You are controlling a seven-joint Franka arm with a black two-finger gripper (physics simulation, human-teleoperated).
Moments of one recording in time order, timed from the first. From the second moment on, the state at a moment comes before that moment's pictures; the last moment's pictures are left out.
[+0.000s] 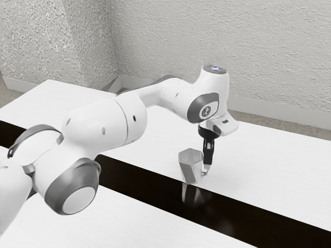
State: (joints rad) arm -0.54 0.91 0.26 -0.99 -0.17 1.79 0.88
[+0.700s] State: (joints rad) arm -0.53 0.94 0.29 -0.99 -0.24 1.83 0.88
